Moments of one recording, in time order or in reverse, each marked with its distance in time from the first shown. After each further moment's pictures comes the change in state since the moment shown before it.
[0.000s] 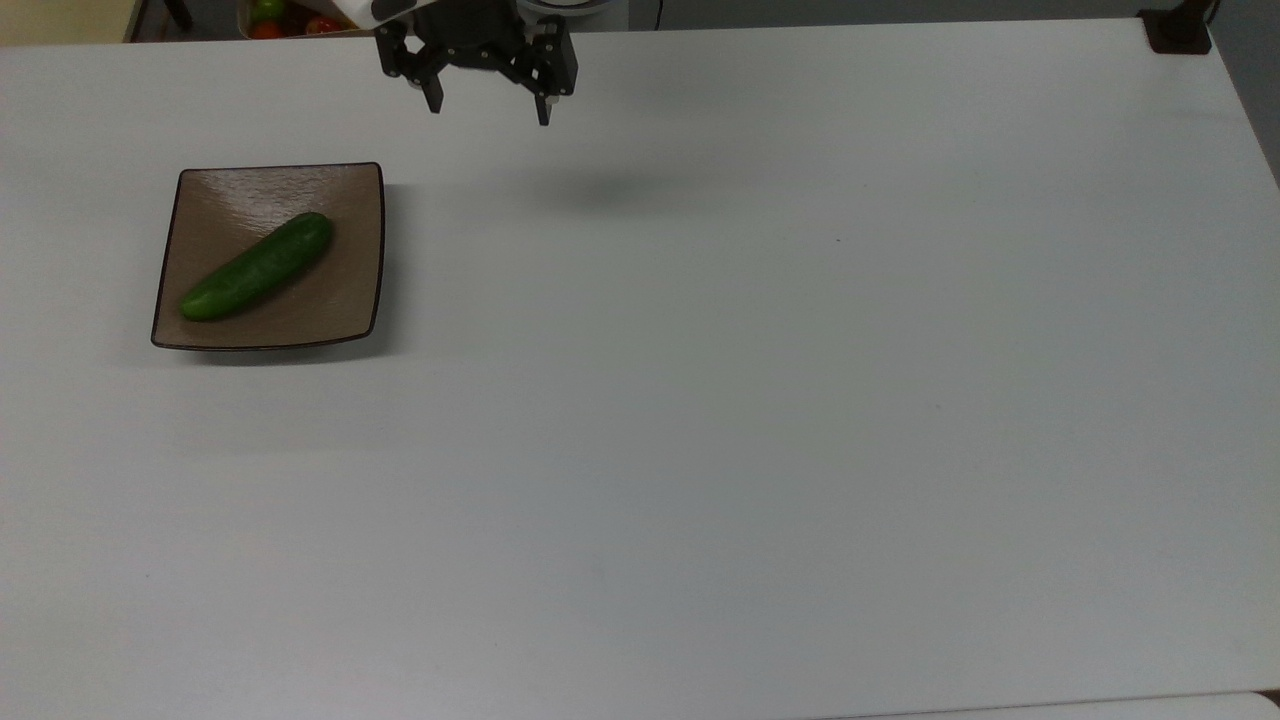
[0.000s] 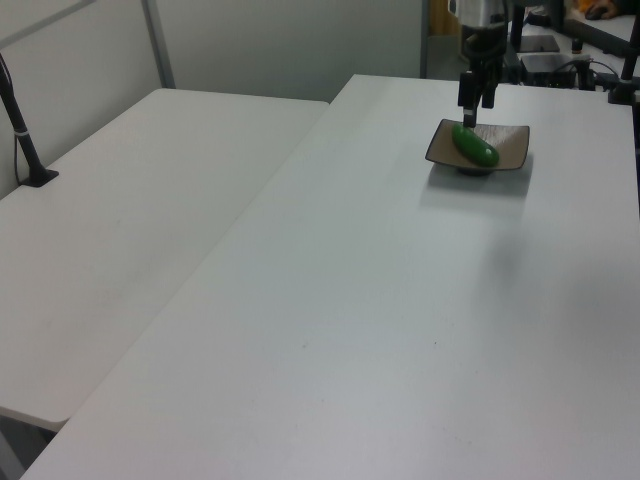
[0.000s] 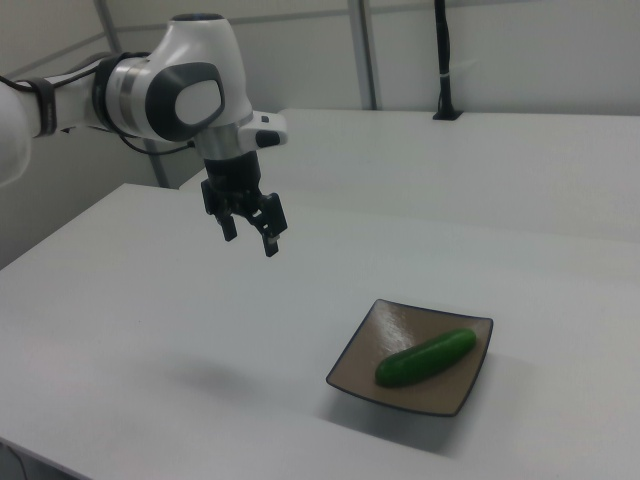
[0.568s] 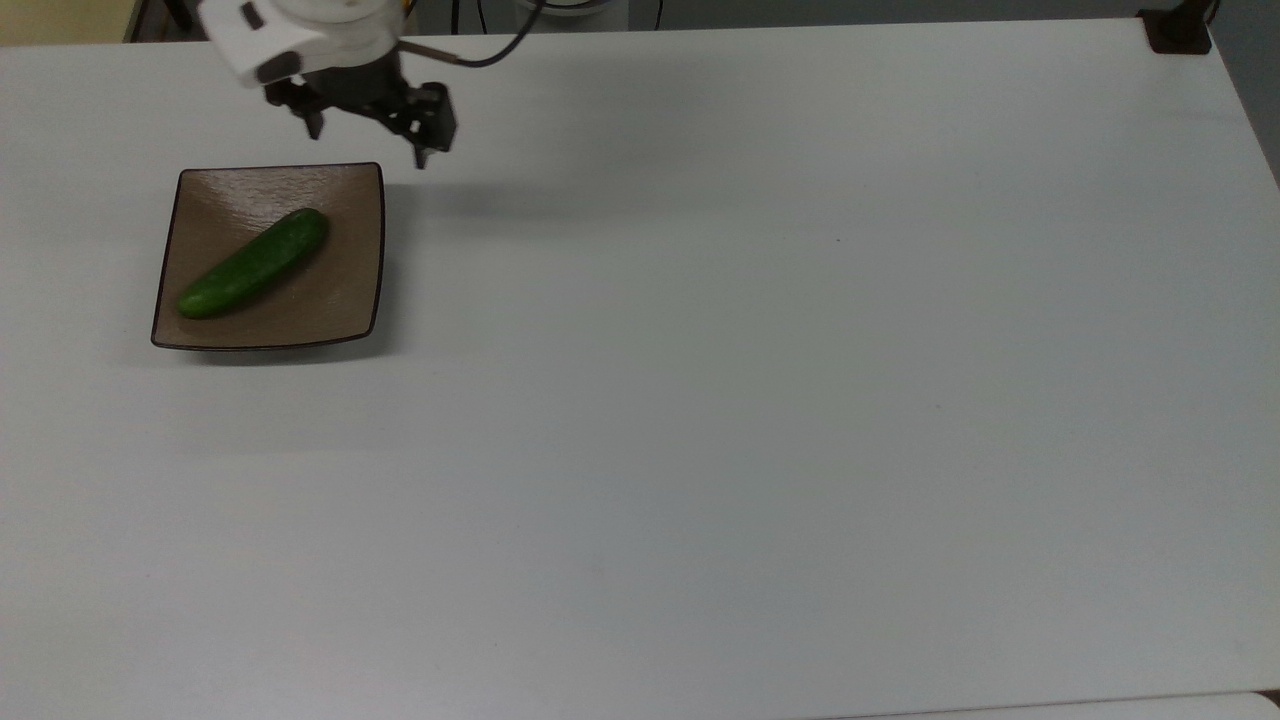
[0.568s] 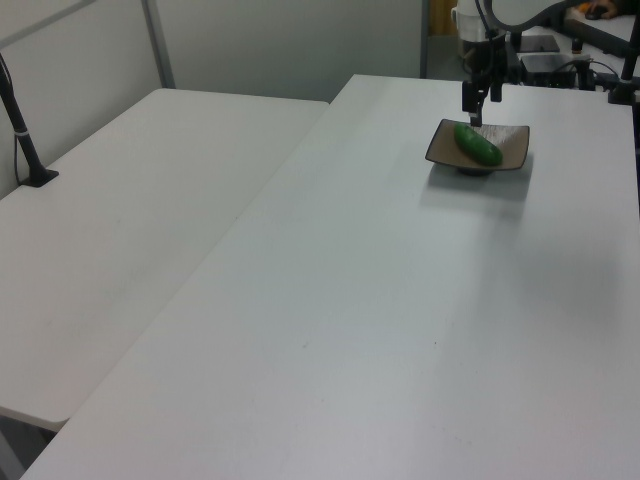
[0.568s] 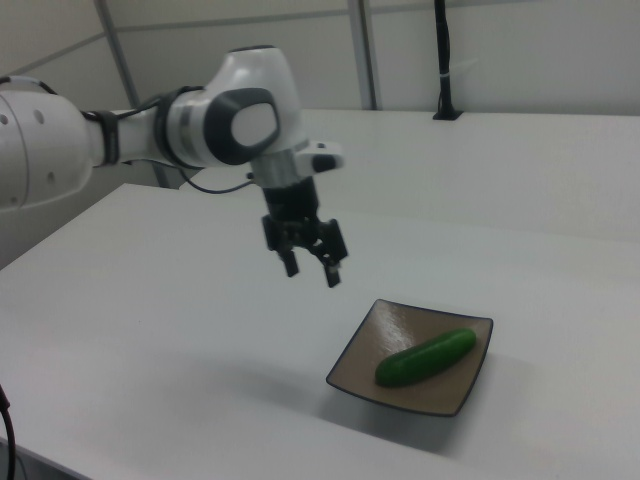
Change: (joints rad) arm -0.164 0.112 0.069 0.032 -0.204 0.025 0.018
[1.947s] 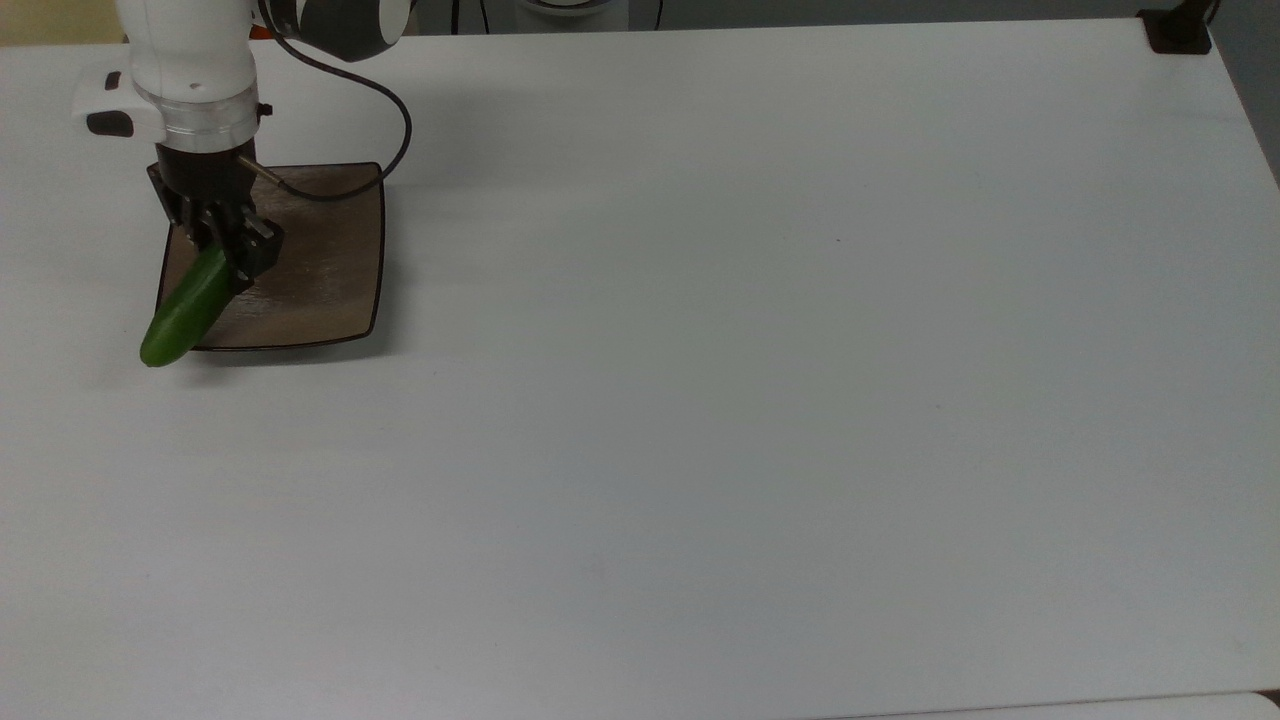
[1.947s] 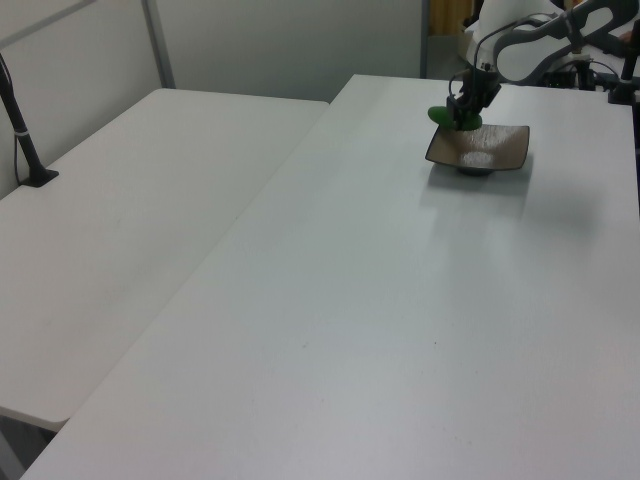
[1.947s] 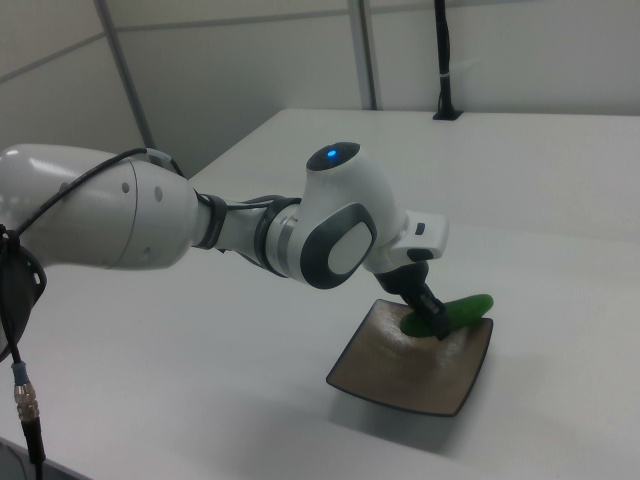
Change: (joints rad) arm -0.181 0.166 -0.068 -0.138 -0.006 0.703 0.240
